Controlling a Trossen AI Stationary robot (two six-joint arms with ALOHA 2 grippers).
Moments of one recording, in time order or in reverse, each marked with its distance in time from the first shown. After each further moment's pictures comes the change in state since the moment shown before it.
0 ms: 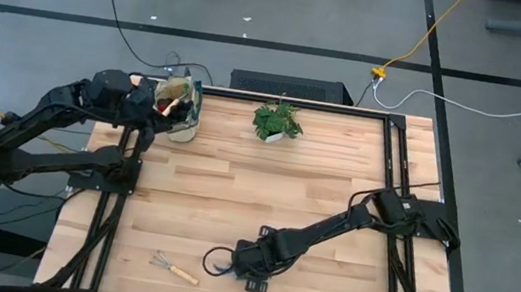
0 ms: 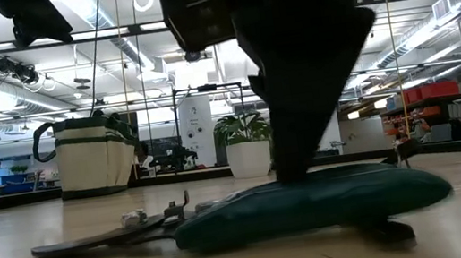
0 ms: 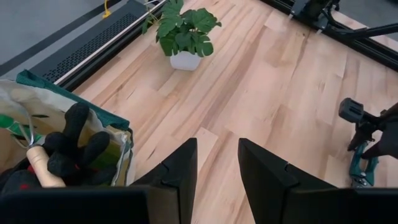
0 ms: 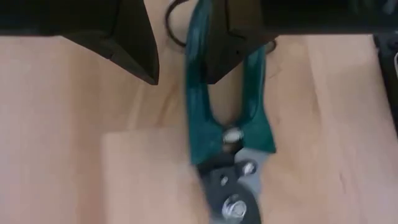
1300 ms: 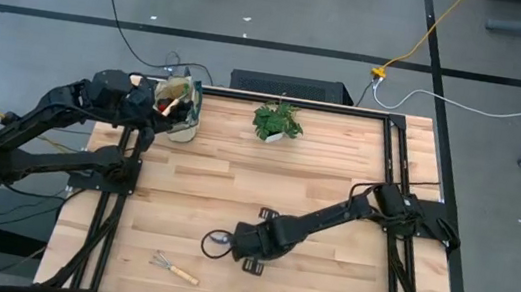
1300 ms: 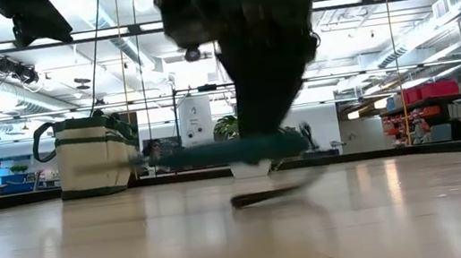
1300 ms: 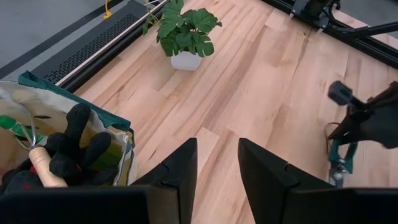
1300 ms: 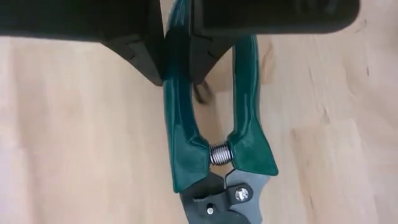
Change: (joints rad) left arm 0.000 0.000 0.000 -0.001 -0.004 0.008; right arm -0.079 -0.033 -0.001 -0.045 0.183 -0.050
